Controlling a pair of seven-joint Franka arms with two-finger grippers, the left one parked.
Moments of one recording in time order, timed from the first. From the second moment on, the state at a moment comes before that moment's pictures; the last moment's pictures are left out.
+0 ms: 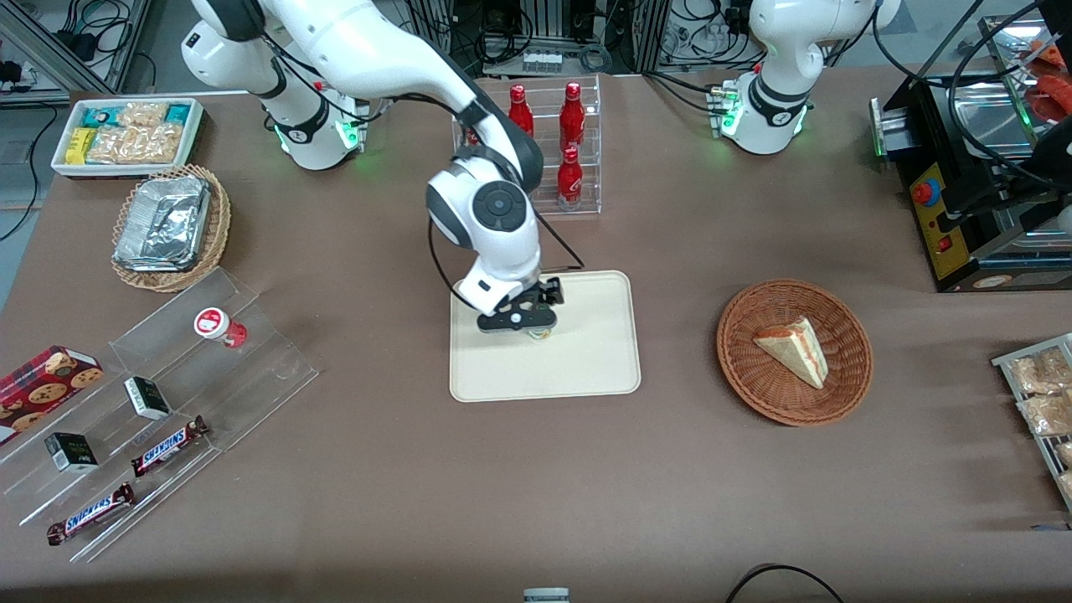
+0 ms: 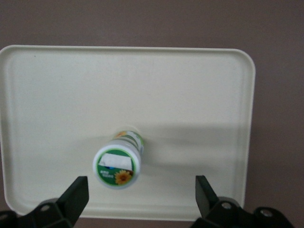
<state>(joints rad) 0.87 0.53 -0.15 -1.61 0.09 2.15 0.63</state>
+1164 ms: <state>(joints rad) 0.35 0.30 -0.14 -1.70 0.15 1.90 -0.05</state>
